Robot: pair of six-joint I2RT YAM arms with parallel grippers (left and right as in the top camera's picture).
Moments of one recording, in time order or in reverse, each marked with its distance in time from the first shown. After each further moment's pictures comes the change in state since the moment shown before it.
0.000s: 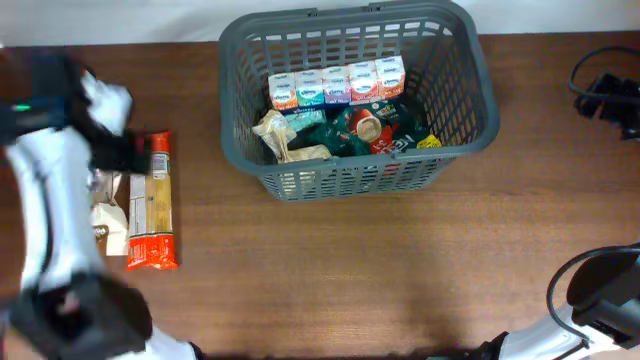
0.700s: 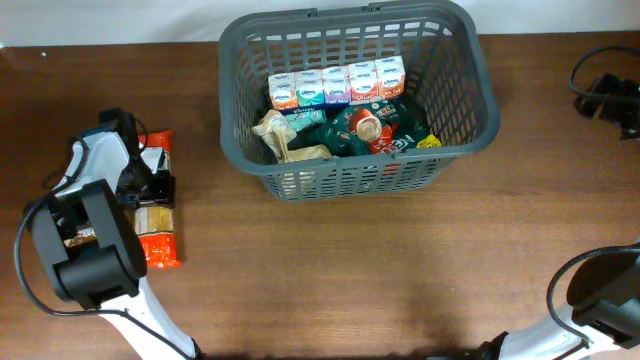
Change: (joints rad) left arm 0.004 0.322 -0.208 0.254 -0.042 -0.146; right arm 0.000 0.000 0.000 0.000 0.000 0.000
